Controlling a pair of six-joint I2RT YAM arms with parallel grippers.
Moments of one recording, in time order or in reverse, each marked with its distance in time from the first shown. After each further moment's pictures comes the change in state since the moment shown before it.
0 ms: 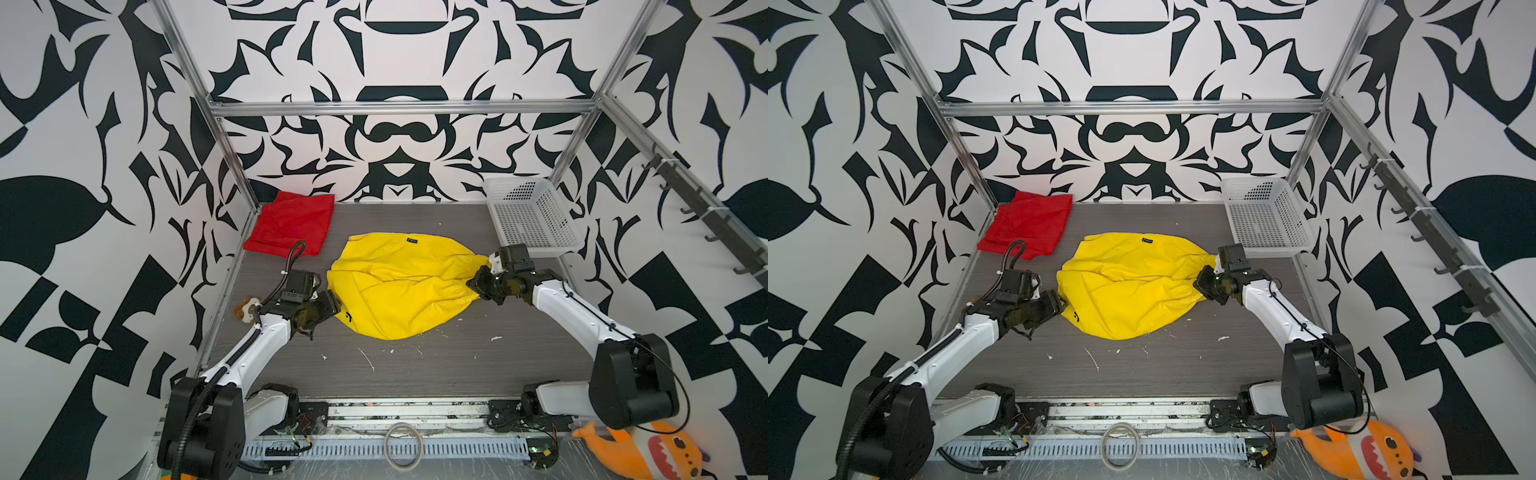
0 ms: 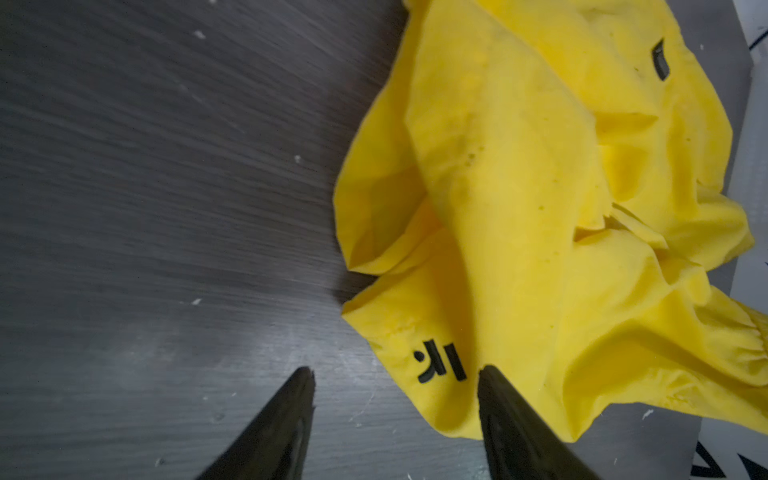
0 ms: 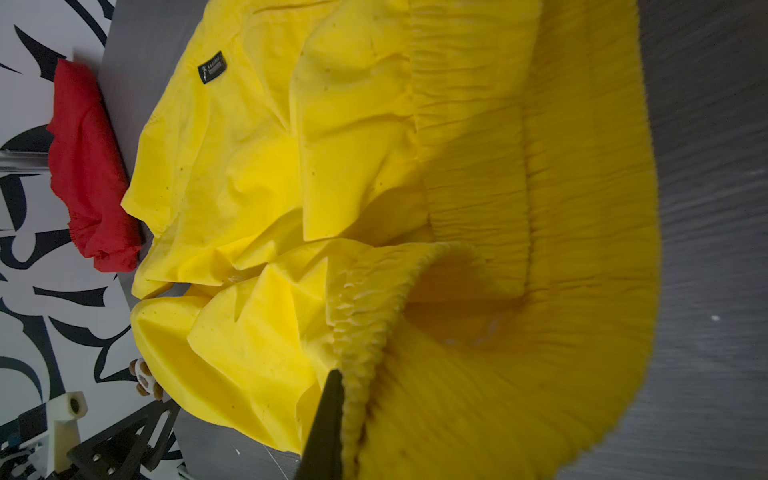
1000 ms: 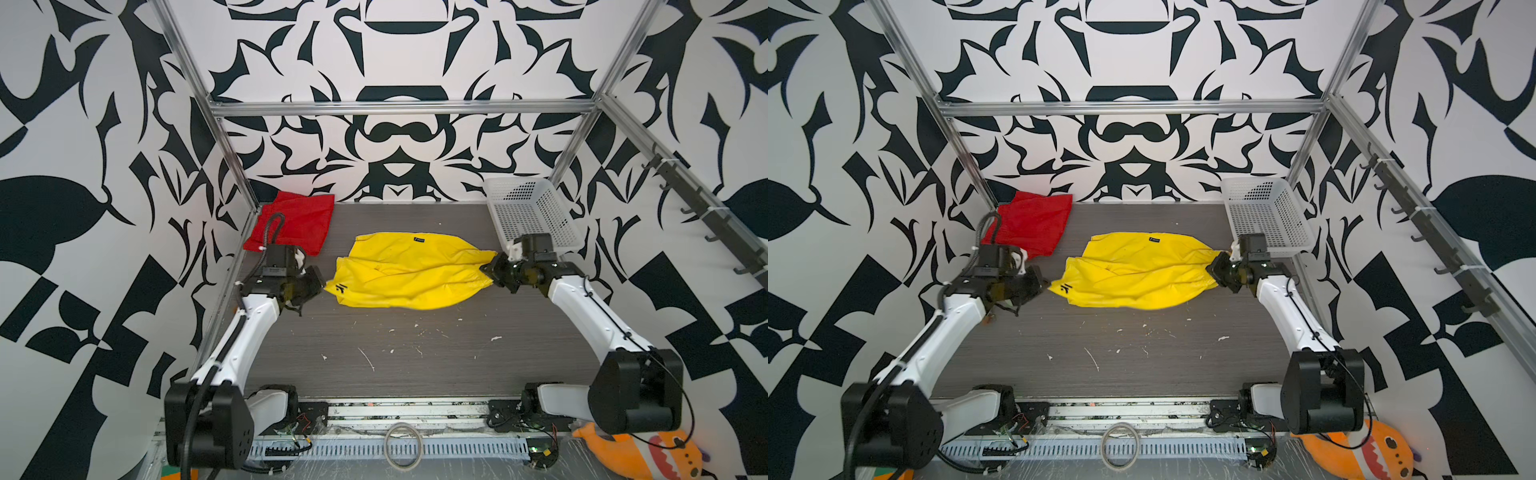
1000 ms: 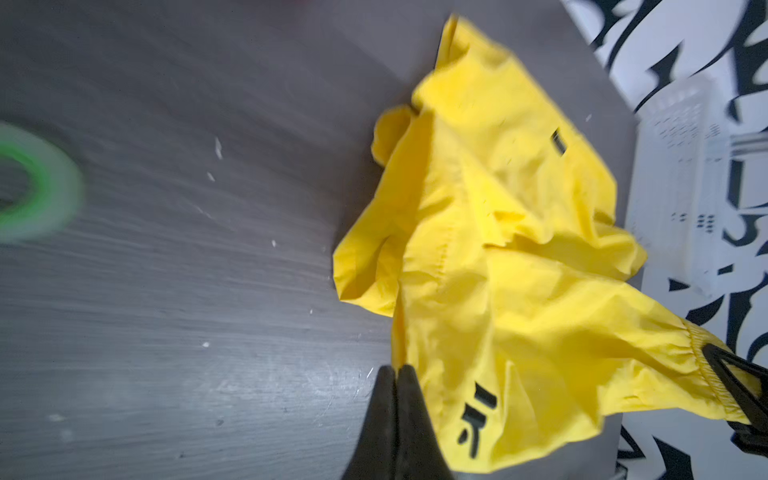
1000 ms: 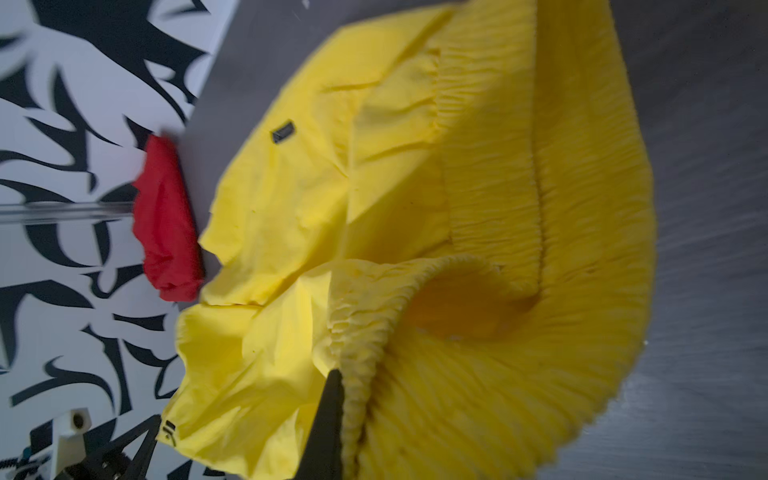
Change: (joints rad) left arm 0.151 -0.025 0.325 -0.222 0.094 0.118; right arm -0.162 -0.056 0.148 -0.072 -0.085 -0.021
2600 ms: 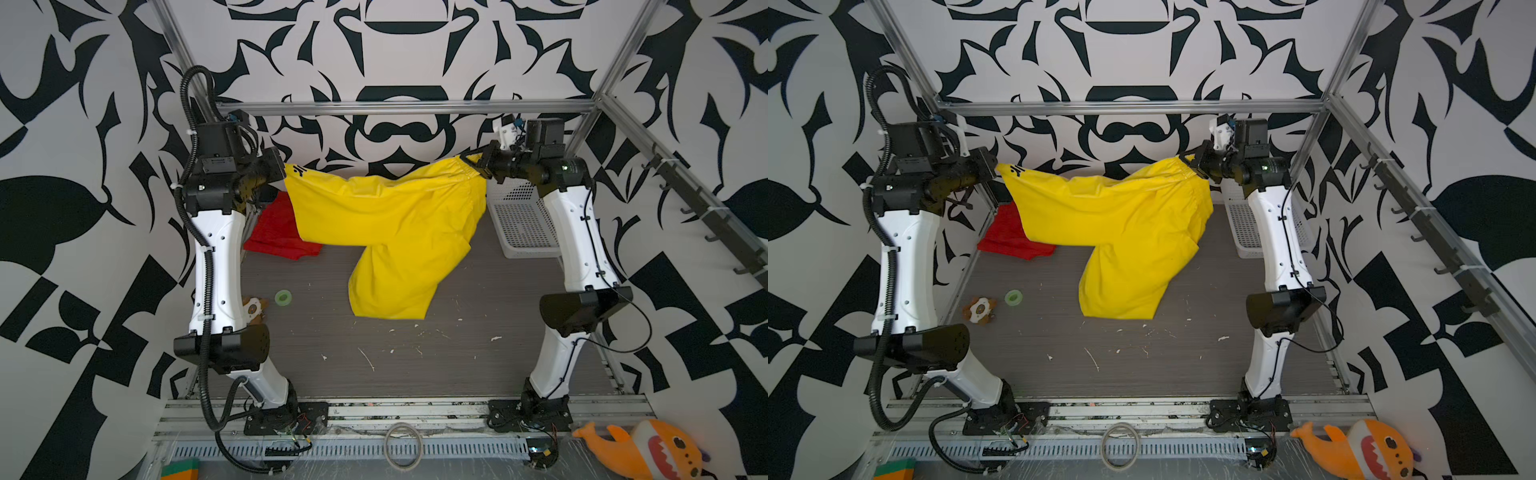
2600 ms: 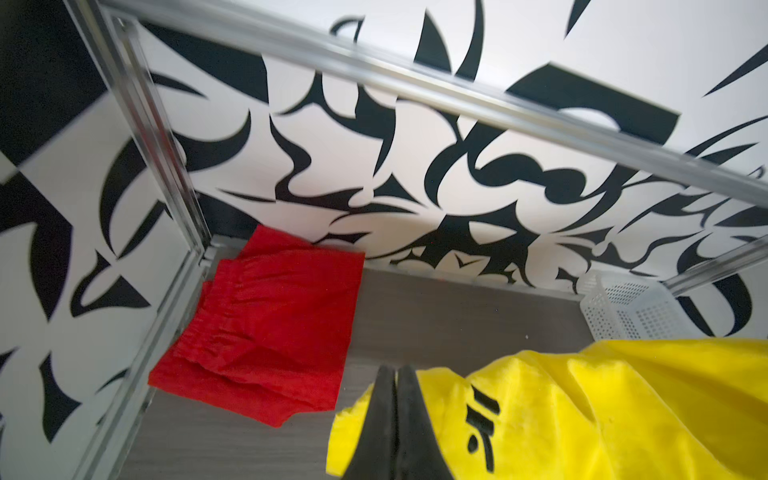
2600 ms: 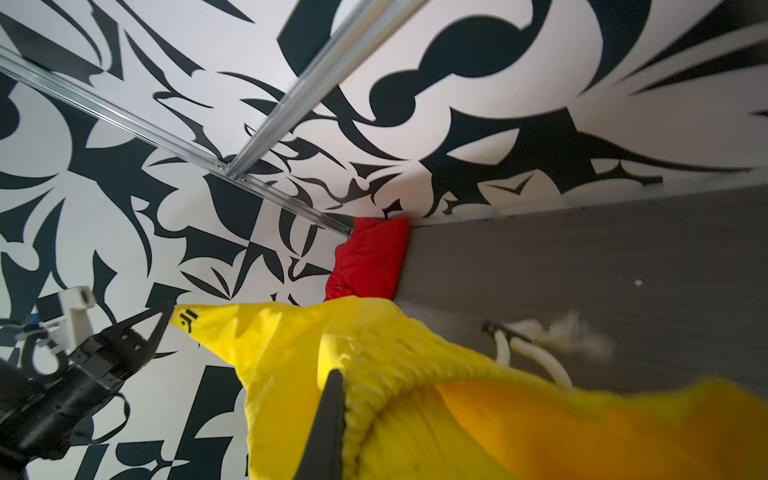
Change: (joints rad) left arm 0.113 0.504 1.303 -0.269 -0.122 0.330; right arm 0.119 0.671 1.495 -0.352 -0.200 -0.129
